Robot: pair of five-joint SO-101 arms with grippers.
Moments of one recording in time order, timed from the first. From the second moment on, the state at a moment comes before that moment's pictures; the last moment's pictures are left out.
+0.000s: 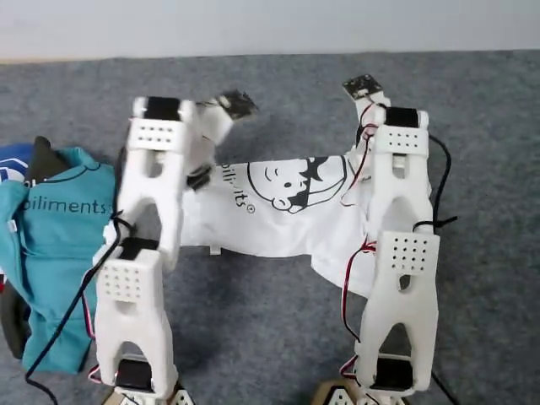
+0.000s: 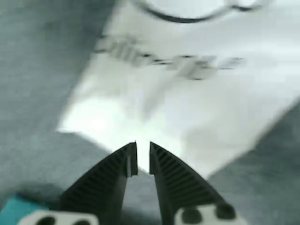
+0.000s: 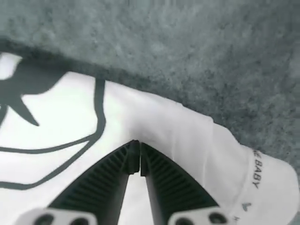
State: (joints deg) left arm 4.2 39.1 -33.5 98.8 -41.5; right arm 1.9 63.3 -63.0 86.2 25.0
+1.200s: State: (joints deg) left arm -4.9 16.9 -7.5 98.7 -48.3; right arm 2.7 64.8 -70.6 90.8 24.8
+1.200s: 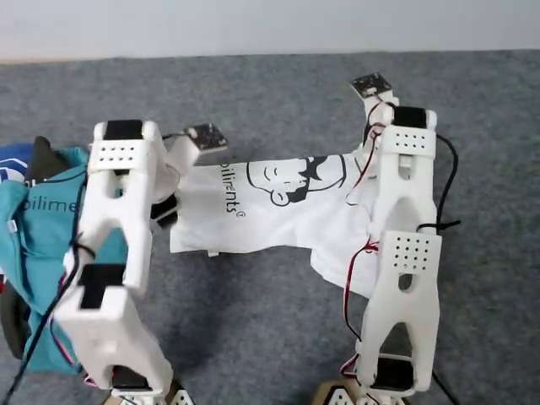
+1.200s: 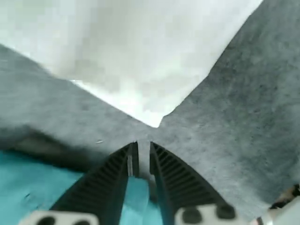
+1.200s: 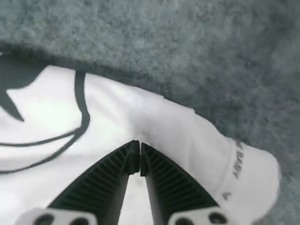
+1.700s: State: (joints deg) left arm -4.0 23.3 -10.4 76.0 -22.6; right arm -3.1 64.0 -78.3 100.5 21.3
